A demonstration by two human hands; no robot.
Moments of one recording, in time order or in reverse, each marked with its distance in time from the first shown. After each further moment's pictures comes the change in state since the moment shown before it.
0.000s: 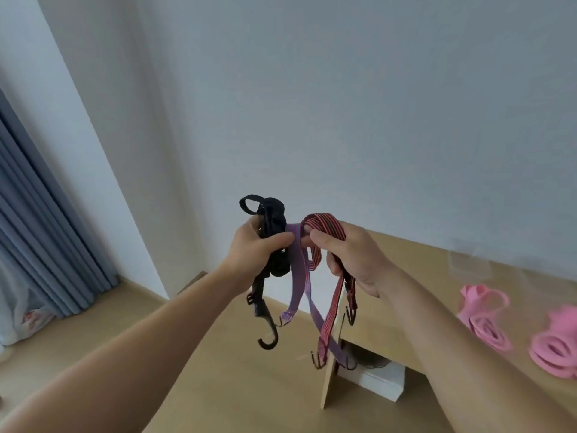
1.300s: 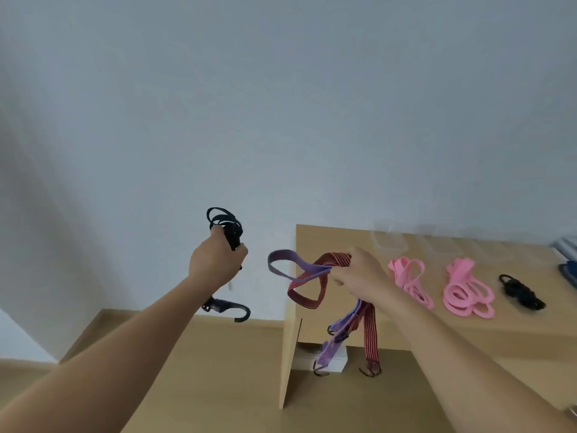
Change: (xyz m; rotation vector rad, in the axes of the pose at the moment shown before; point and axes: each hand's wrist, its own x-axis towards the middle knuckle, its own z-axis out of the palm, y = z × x) left_hand 0.128 -0.056 0.010 0.839 -0.070 0.055; right_hand 0.003 0.046 -0.047 -0.629 0.515 0.532
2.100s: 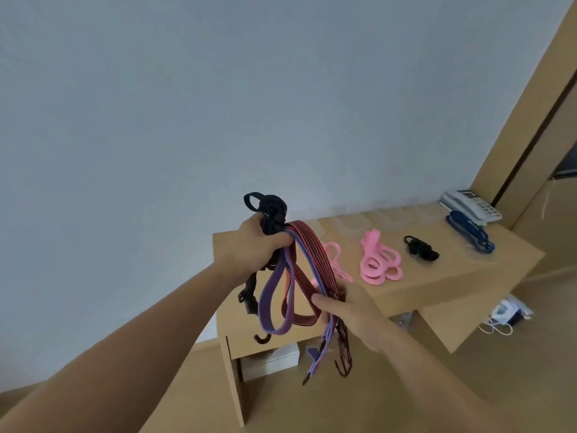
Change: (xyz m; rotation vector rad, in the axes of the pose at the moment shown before) left_hand -0.036 0.204 0.115 -0.727 -0.609 0.259; right_hand -0.061 0.145 -0.068 0.570 0.031 -0.023
